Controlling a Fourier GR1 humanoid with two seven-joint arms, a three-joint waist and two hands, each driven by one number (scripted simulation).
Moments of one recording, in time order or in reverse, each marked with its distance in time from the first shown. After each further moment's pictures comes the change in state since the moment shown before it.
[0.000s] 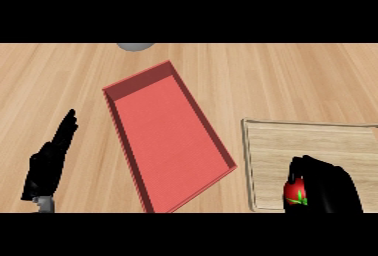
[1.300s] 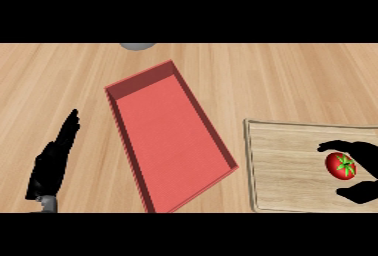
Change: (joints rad) left arm -0.003 0.013 -0.033 0.012 0.005 0.034 -0.014; right arm -0.236 -0.415 -0.315 0.624 -0.542 0.303 -0.630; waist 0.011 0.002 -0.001
